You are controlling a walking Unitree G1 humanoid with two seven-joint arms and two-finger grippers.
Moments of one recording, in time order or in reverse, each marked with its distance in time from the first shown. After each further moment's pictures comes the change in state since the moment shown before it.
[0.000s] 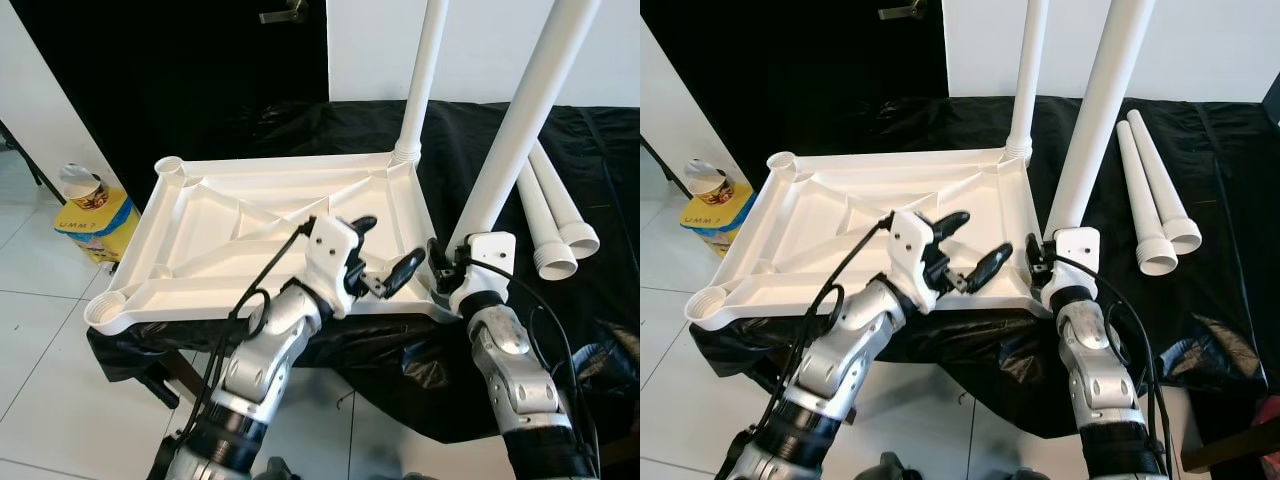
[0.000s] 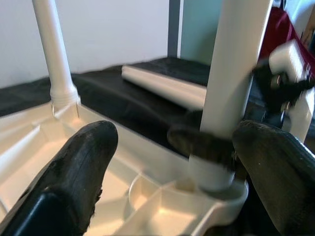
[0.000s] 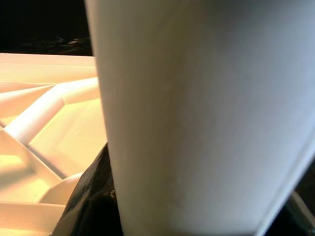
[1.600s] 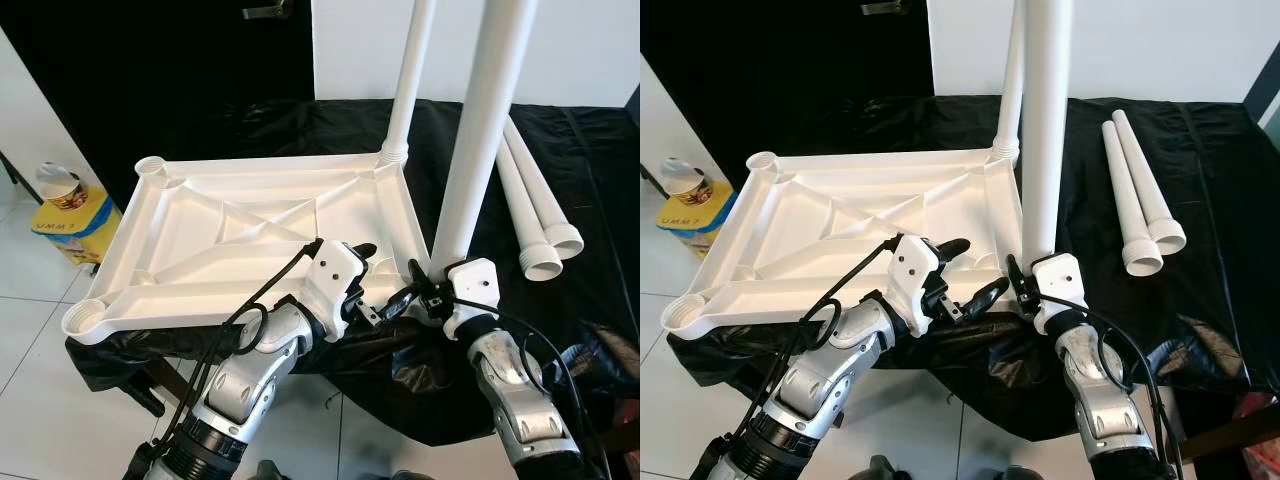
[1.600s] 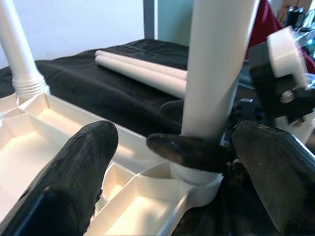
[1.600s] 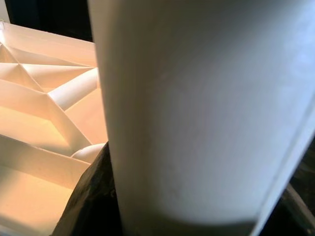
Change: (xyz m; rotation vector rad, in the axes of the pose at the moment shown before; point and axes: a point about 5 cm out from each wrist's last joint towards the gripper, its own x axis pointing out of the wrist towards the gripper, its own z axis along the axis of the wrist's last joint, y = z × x) left arm -0.008 -0.011 0.000 0.021 0.072 -0.081; right arm -0.016 0.016 -0.013 -0.104 -0.049 0.236
